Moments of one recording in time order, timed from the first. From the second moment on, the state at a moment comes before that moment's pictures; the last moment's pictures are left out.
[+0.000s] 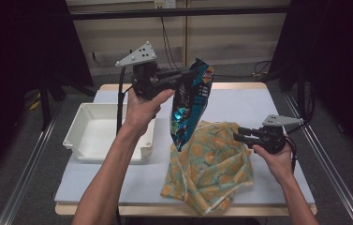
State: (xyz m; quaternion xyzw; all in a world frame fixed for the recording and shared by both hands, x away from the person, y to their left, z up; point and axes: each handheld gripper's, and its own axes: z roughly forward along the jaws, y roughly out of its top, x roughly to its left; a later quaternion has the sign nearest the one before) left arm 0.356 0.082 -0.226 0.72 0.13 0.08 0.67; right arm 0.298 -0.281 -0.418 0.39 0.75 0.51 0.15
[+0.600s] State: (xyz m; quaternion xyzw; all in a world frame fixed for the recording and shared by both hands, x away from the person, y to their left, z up) left arm 0.369 0.127 -0.251 0.73 0.18 0.11 0.65; right arm 0.258 -0.290 -0.411 0.39 0.74 0.52 0.17
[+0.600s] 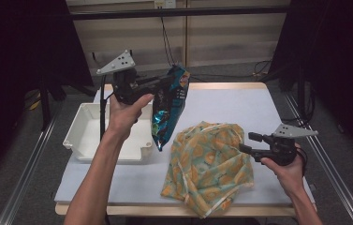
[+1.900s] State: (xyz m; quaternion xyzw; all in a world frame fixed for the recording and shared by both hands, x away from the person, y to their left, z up) left arm 0.381 0.221 -0.263 0.73 0.27 0.17 0.61; right arm 0.191 -0.304 -0.433 0.42 0.70 0.55 0.17
